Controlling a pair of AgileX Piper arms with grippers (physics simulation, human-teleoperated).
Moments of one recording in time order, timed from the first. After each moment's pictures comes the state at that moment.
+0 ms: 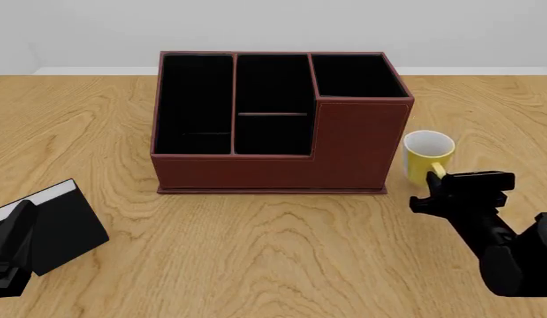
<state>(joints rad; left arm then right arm) 0.00 0.00 -0.03 0.02 0.00 0.00 1.85 -0.30 -1.21 -0.09</state>
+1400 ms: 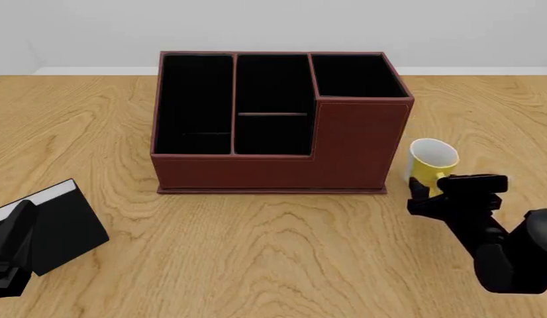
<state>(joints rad) 0.00 0.00 -0.03 0.02 0.00 -0.02 1.92 -0.33 -1.22 -0.10</state>
